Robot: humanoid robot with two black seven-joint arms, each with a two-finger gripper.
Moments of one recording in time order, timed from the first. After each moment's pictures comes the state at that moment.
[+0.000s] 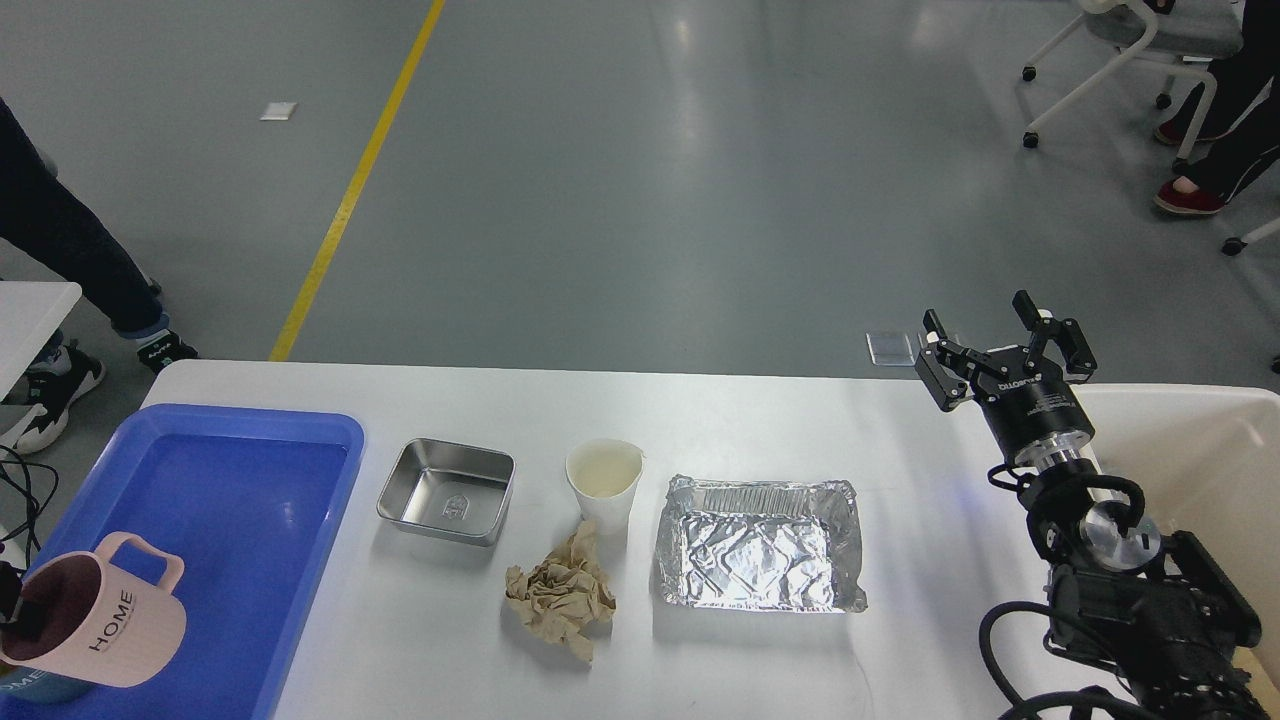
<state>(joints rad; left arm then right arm) -0.76 1.30 -0.21 -1.28 1.41 -0.90 -0.32 0.49 -0.06 1.80 0.59 0.18 0.60 -0.40</state>
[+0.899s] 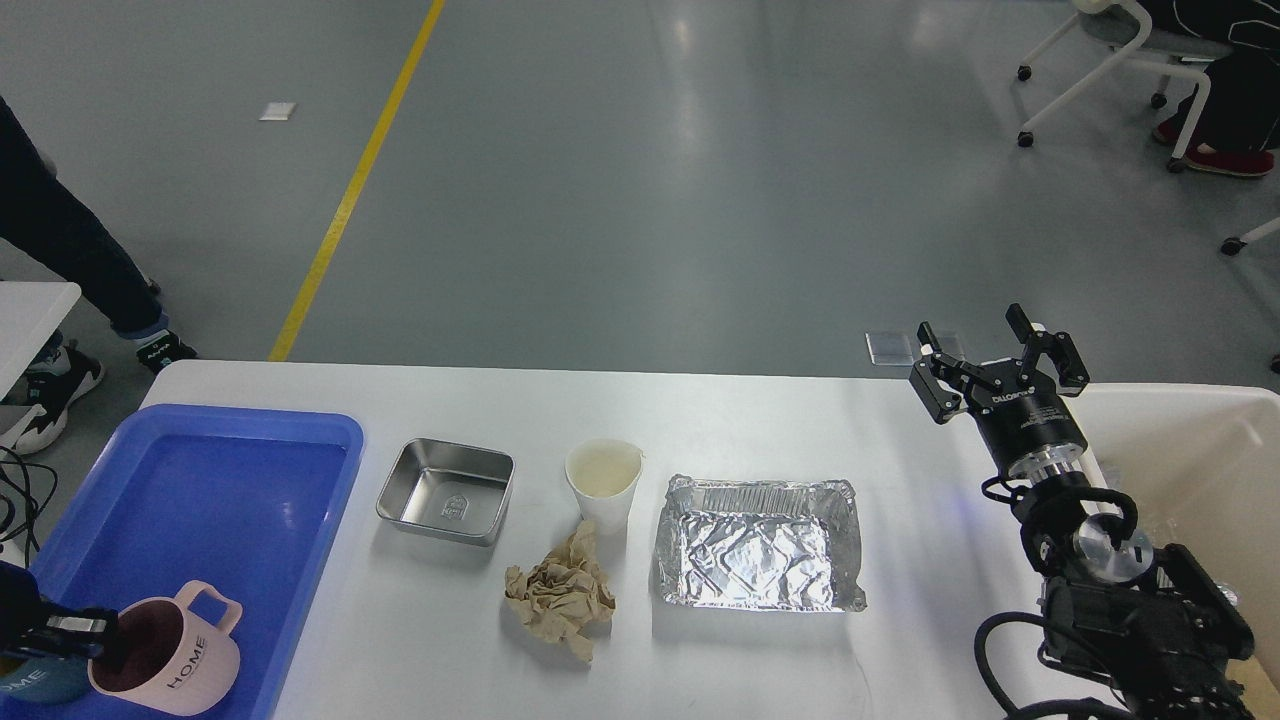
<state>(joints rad) -0.67 1.02 -0.19 -1.08 1.53 -0.77 -0.27 0.46 -0.05 1.80 0.59 0.18 0.60 -0.40</state>
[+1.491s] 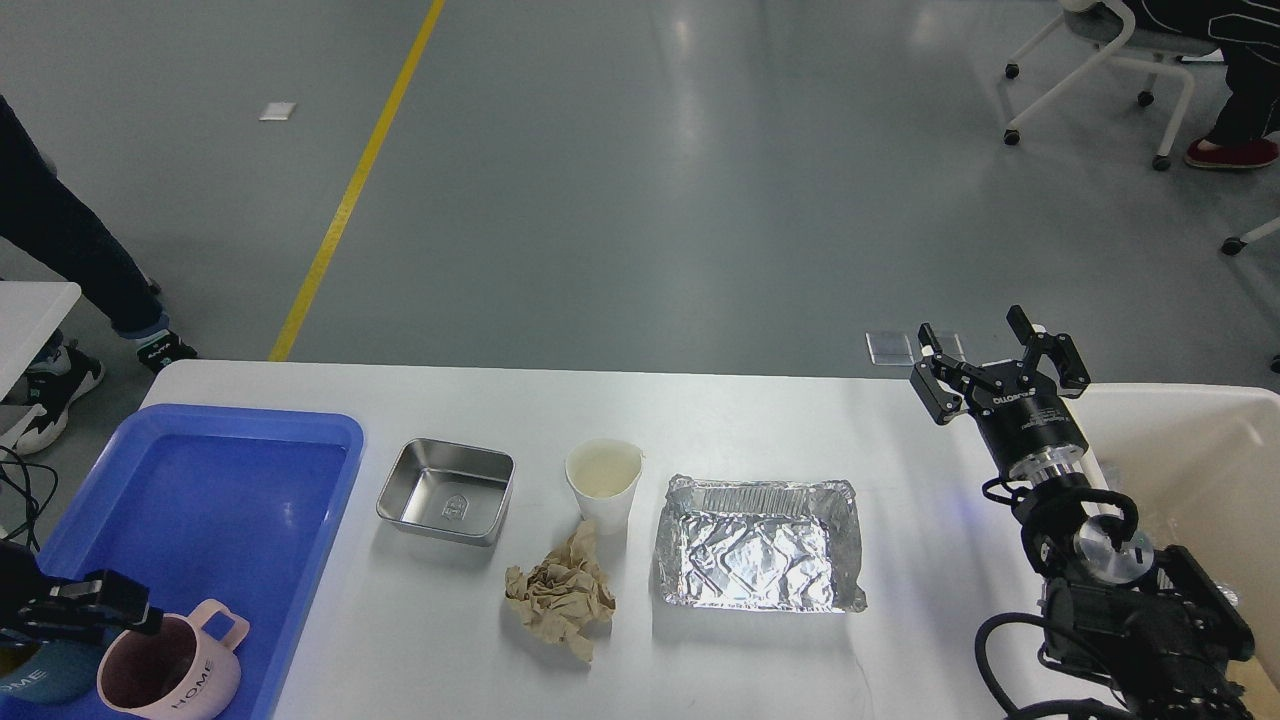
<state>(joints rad) -0.71 1.07 -0.22 -1.09 1.34 -0.86 -0.27 0.46 -0.05 1.81 0.60 0.18 0.60 -0.40</state>
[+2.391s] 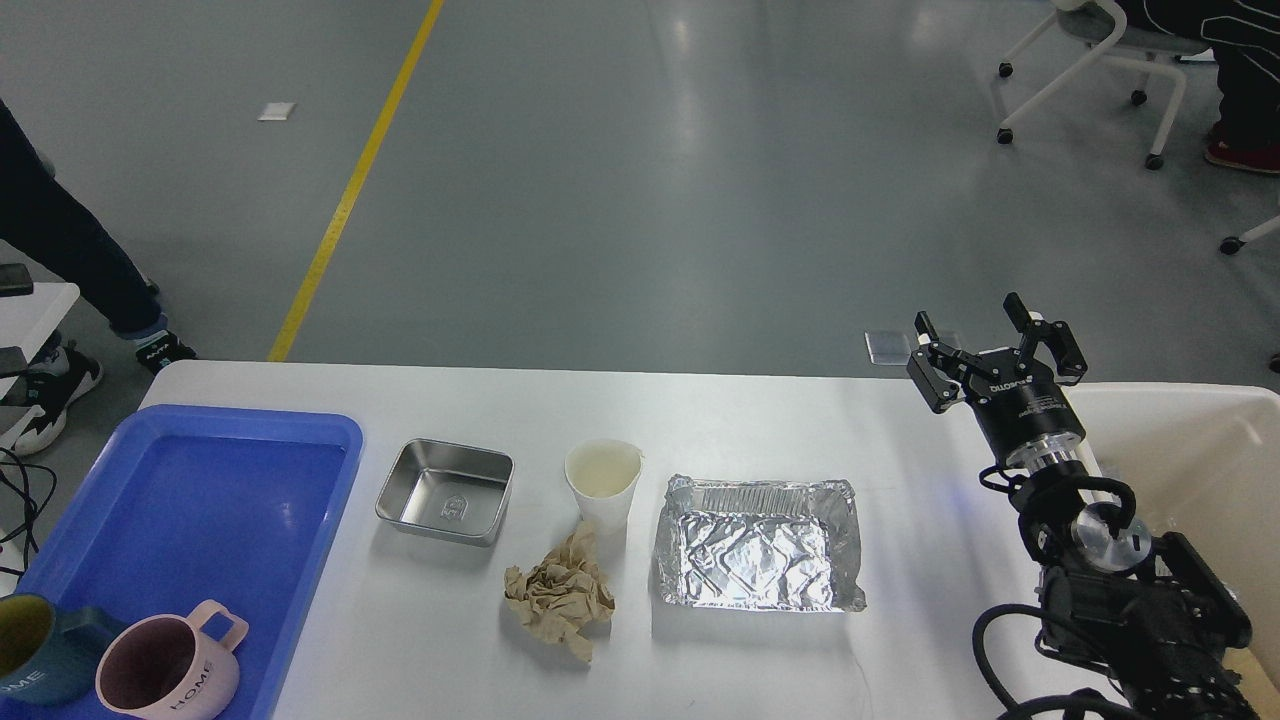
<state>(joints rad) -0.76 1.40 -0.45 -1.12 0.77 -0.95 -0.62 0.48 -0.05 1.80 0.61 0.18 0.60 -0.40</state>
